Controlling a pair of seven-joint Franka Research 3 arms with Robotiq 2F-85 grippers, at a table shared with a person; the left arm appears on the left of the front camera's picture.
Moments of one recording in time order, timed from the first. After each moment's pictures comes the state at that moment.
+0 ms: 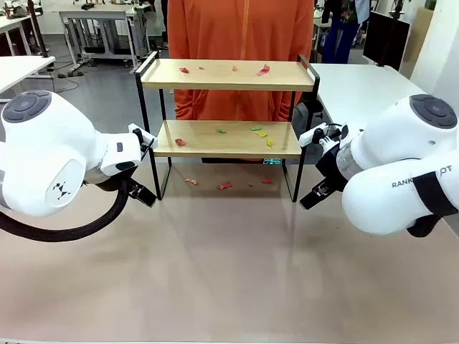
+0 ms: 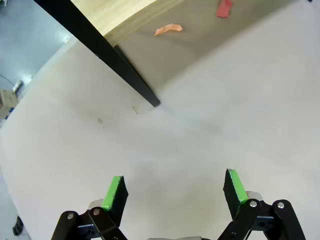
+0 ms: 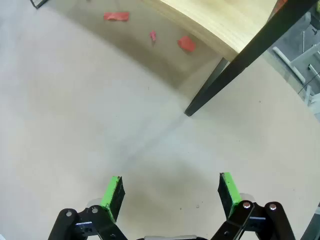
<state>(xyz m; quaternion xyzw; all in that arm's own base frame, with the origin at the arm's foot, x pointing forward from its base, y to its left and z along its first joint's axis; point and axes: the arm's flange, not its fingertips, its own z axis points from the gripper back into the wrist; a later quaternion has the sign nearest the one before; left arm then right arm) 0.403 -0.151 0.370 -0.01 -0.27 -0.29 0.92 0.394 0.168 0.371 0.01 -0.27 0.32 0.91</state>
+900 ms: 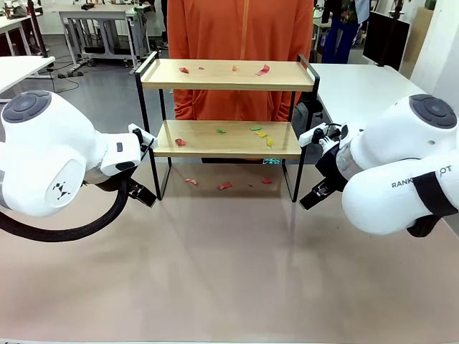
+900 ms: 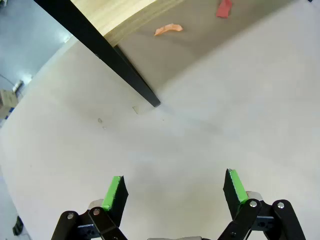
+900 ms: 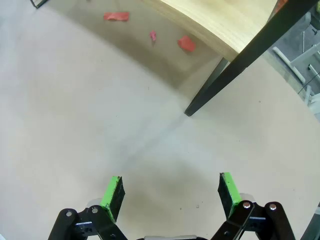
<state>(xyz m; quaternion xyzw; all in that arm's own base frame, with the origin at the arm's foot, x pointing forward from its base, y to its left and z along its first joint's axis) 0.403 -0.151 0.370 -0.01 -0.27 -0.29 0.92 0.394 0.169 0.371 0.01 -0.27 0.32 0.91</state>
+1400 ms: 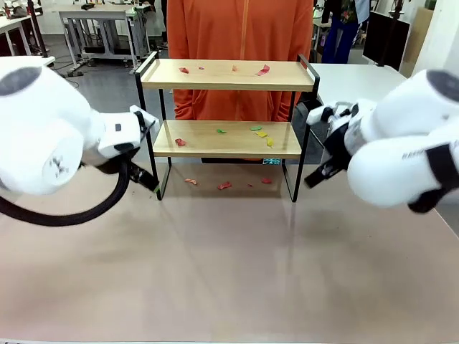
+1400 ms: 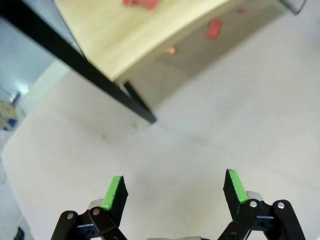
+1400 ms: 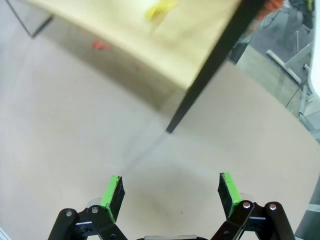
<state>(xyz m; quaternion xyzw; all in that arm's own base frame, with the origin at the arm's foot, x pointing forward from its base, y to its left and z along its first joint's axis) 0.409 -0.159 0.420 -0.04 -0.28 -0.31 0.91 0.416 0.152 0.420 0.03 -0.30 0.29 0.91</state>
